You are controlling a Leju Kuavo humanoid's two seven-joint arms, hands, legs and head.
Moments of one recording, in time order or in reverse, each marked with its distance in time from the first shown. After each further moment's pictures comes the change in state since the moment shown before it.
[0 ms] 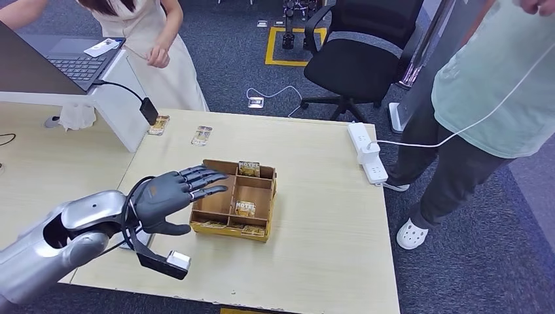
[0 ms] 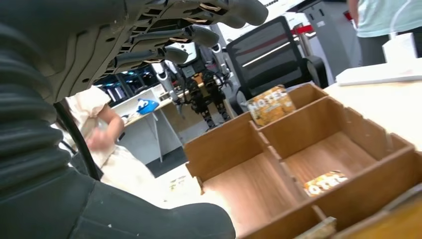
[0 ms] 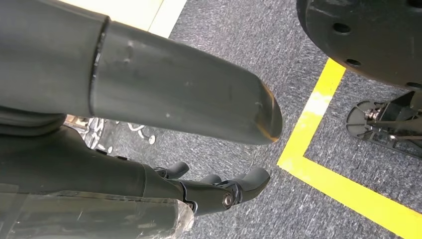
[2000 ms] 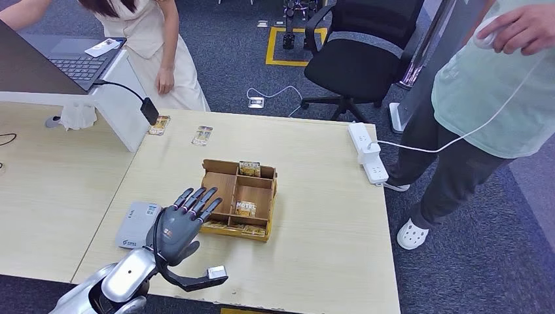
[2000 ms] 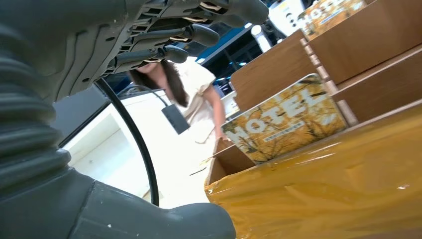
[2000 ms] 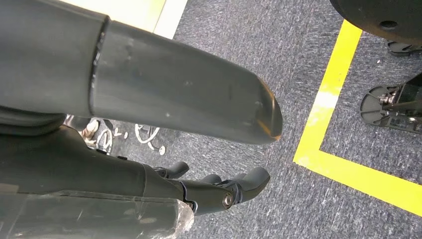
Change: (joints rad) left arm 0.377 -0.228 0.108 0.057 -0.552 0.220 0.522; right arm 0.011 0.054 -0.083 -0.116 0.000 0.042 0.022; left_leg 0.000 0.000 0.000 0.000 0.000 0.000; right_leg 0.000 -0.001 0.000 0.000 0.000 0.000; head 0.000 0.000
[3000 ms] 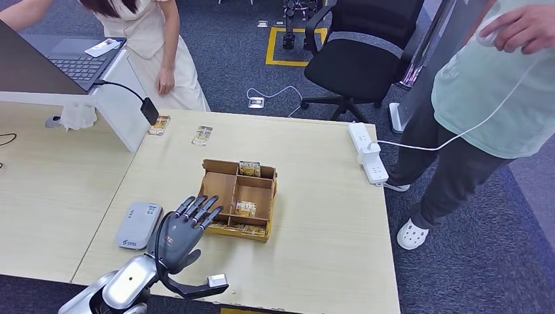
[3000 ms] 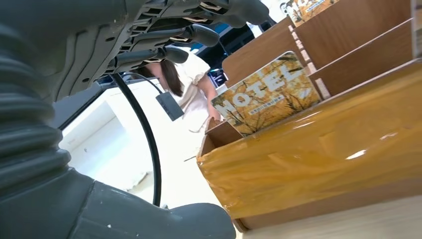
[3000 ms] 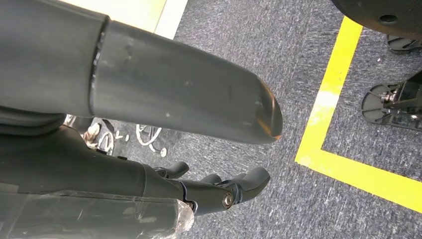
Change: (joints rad) left arm 0.053 -0.028 0.031 0.008 -0.006 -0.004 -0.040; right arm 0.000 0.000 0.001 -0.003 -0.020 0.000 0.019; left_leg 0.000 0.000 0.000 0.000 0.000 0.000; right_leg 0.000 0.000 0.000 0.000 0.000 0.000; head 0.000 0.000
